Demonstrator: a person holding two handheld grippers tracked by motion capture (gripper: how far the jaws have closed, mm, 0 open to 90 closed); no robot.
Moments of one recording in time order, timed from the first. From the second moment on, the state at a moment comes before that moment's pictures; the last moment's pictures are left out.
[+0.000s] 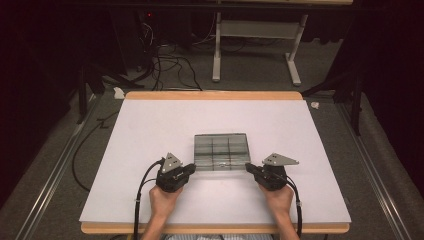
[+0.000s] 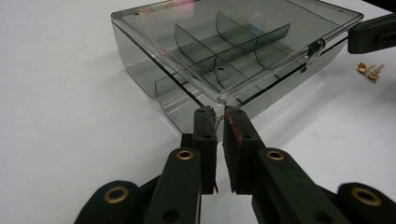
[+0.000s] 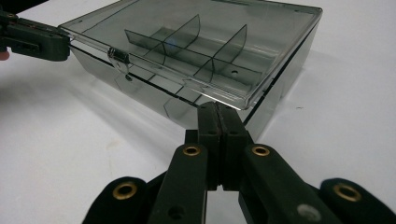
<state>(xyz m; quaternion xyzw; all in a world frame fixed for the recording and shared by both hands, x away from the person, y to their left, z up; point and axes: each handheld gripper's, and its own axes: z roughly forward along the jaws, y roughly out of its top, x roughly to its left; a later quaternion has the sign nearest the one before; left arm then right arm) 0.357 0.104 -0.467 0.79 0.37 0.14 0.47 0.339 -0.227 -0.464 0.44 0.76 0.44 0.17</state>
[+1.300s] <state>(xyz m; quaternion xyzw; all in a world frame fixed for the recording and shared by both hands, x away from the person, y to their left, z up) 0.372 0.088 -0.452 0.79 0.38 0.17 0.45 0.347 -0.229 -0.452 0.45 0.76 0.44 0.20</state>
